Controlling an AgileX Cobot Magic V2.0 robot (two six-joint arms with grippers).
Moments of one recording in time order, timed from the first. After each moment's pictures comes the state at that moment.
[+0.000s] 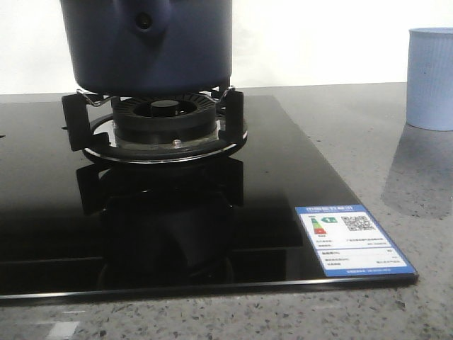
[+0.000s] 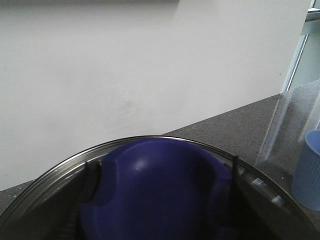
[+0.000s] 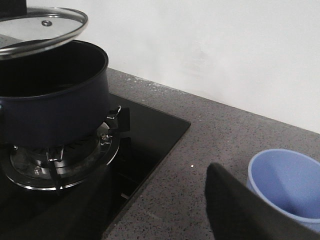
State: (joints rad) left arm -0.56 1.35 -1.12 -0.67 0.00 0.57; right arm -0.33 0.90 -0.72 -1.78 -0.87 1.58
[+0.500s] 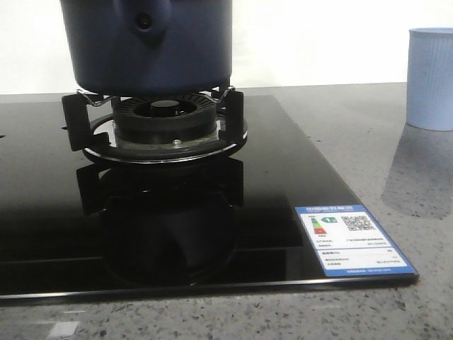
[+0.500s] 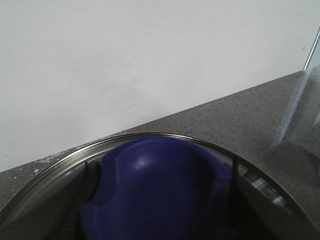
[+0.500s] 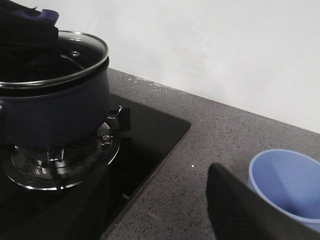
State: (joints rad) left arm -0.56 1.46 -1.12 -0.66 -0.05 0.57; right arm -0.33 0.90 -0.72 -1.78 -0.87 1.58
